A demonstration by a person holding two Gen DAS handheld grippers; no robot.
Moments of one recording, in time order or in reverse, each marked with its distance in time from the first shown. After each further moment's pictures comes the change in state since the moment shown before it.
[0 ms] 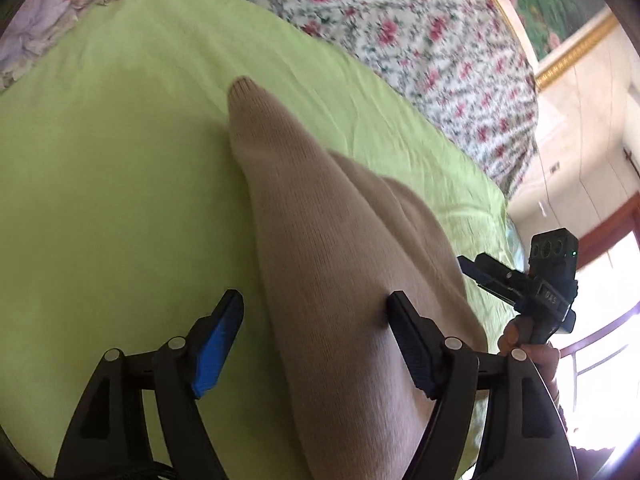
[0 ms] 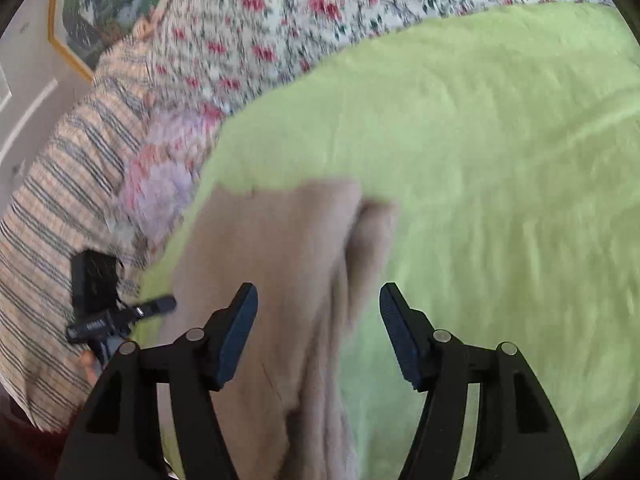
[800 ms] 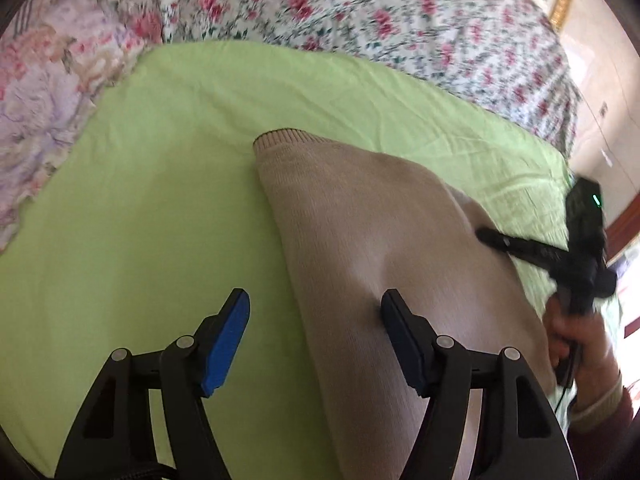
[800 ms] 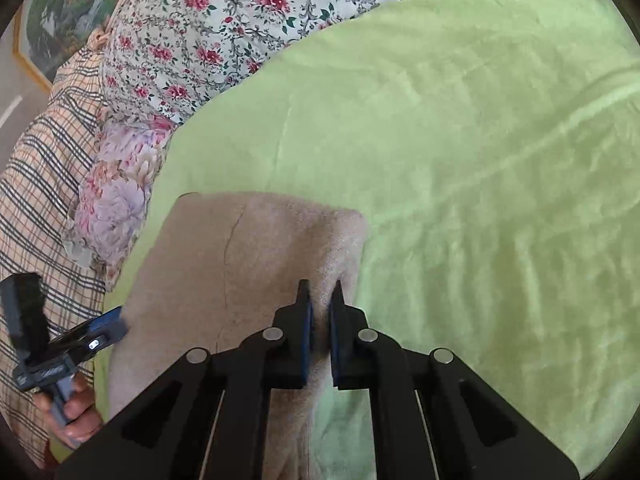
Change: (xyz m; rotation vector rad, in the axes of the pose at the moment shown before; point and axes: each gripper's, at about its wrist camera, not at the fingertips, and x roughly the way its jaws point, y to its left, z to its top) left arm -0.002 -0.060 -0.018 0.213 -0.046 0.335; right arm 0.014 -0.010 -0.014 0.038 -0.018 -0.146
